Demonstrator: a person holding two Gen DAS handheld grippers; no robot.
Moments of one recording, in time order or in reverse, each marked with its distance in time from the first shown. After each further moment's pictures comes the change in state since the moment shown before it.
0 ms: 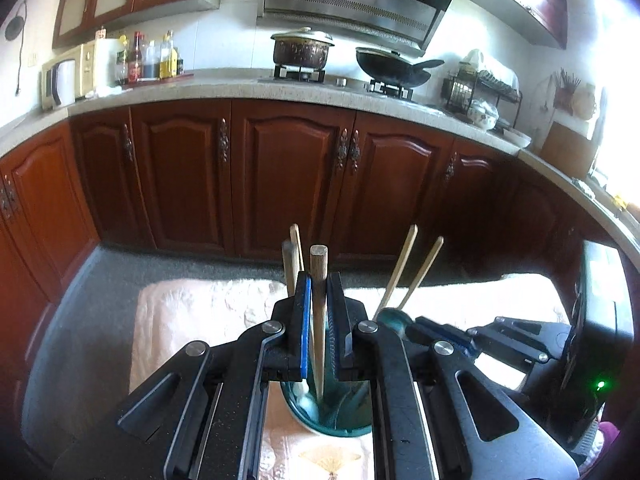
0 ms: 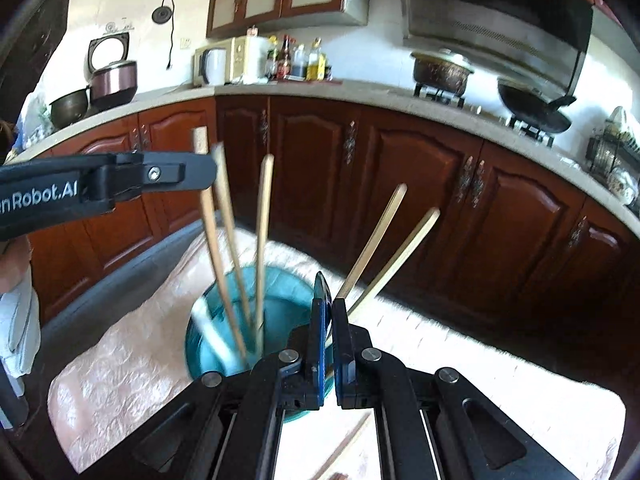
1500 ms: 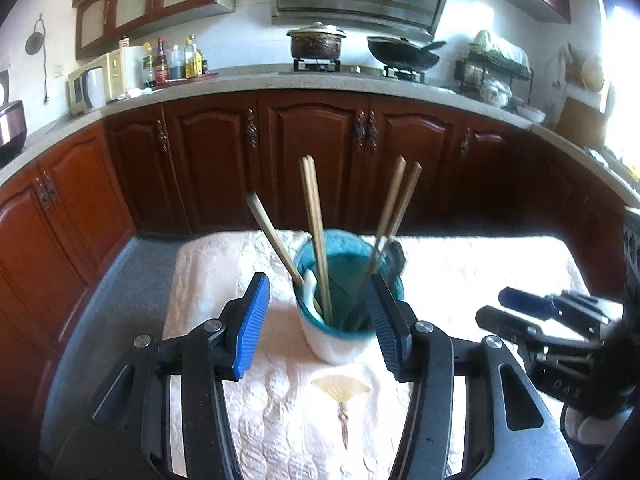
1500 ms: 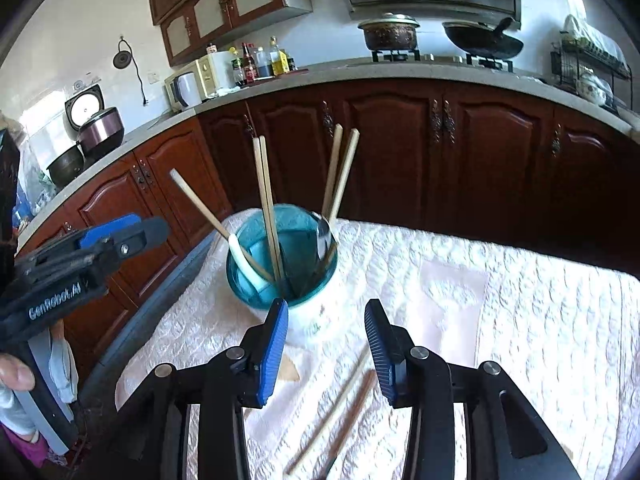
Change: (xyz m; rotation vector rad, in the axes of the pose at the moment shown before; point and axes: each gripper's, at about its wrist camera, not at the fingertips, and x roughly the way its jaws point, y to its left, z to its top) left arm -0.063 -0.032 -0.067 0.046 0.022 0.128; right arm -0.089 -0.024 -0.060 0.268 0.038 0.054
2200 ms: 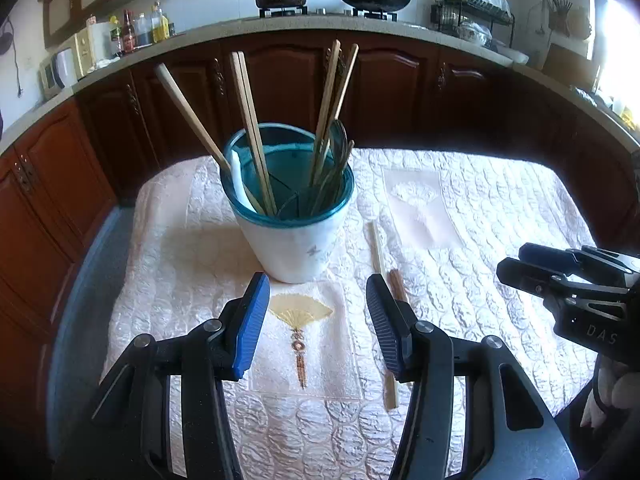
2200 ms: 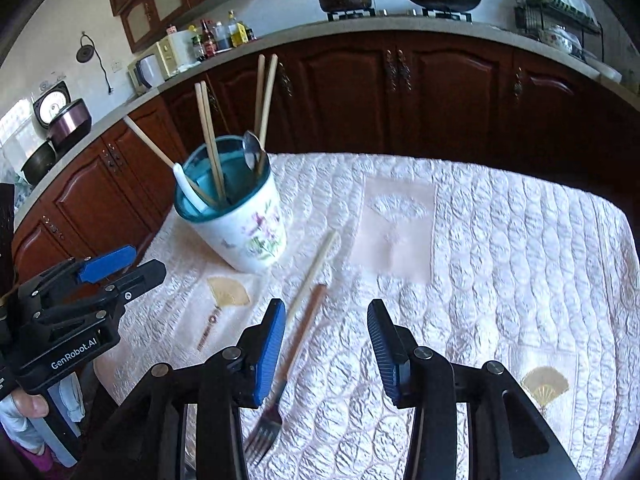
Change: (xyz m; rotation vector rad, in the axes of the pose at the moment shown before) left arm 0.027 -0.051 -0.066 0.071 0.162 -0.033; right arm -0.006 -0.042 -0.060 0.089 0.119 -0.076
